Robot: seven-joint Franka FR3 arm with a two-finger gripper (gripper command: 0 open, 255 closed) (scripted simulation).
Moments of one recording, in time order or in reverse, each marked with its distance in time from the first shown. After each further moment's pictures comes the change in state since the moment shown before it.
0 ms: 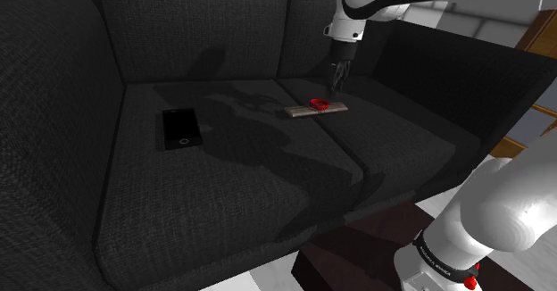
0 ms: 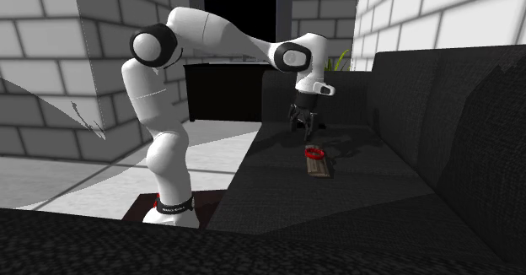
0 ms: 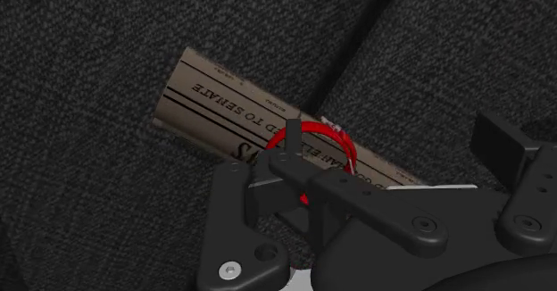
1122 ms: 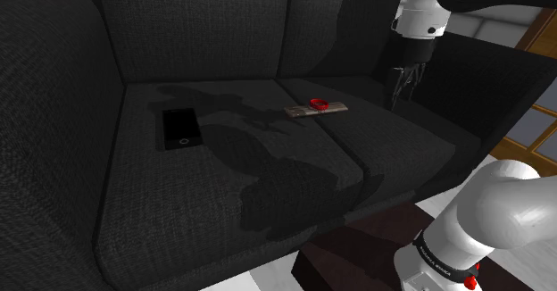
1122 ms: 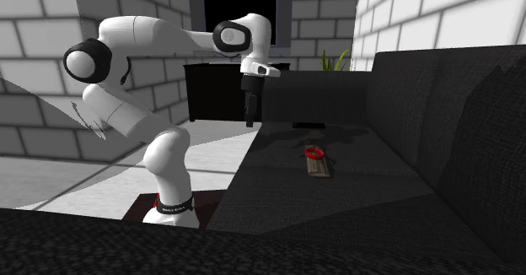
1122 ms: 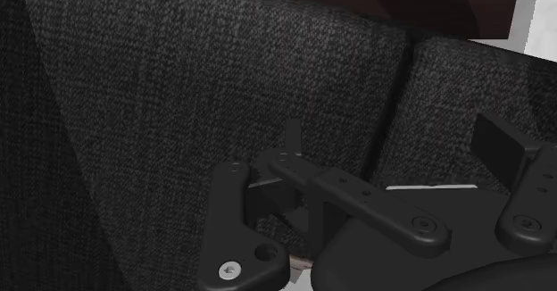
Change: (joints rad) arm -0.080 -0.570 0.105 -0.309 -0.066 -0.267 0.332
